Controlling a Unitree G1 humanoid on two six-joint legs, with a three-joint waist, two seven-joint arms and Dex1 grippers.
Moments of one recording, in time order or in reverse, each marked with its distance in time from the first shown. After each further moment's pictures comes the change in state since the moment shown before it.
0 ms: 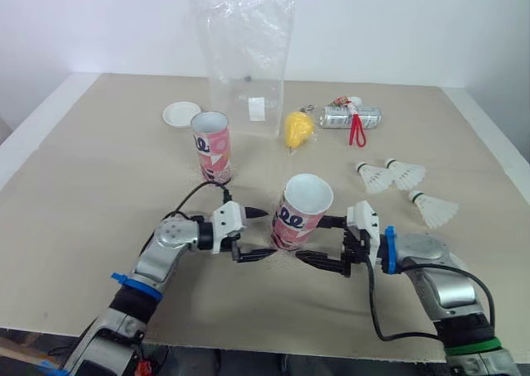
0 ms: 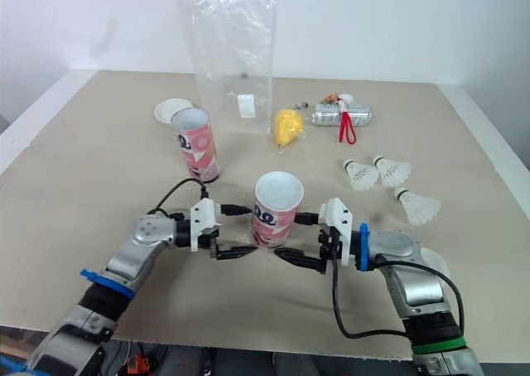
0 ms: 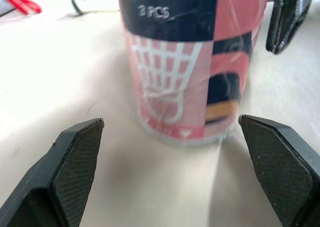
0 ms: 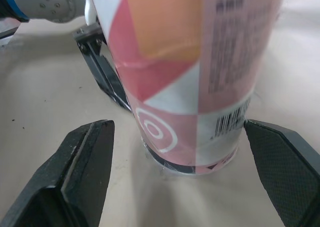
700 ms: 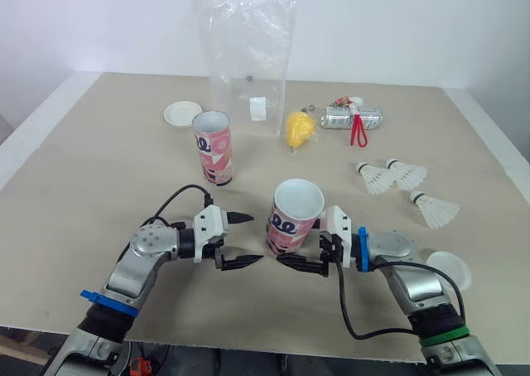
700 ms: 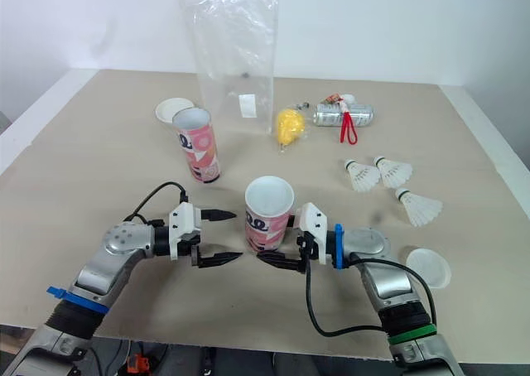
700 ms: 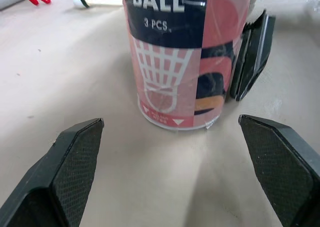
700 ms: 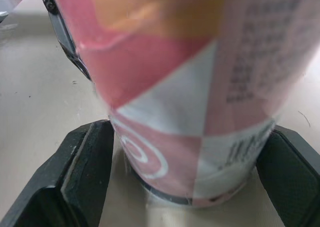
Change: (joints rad) left arm 0.094 0.082 0.044 -0.185 -0.072 0.116 -0.002; right arm -0.071 0.092 0.096 0.089 -0.087 -0.081 -0.025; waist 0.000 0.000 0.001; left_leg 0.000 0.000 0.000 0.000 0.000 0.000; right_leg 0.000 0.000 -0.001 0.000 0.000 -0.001
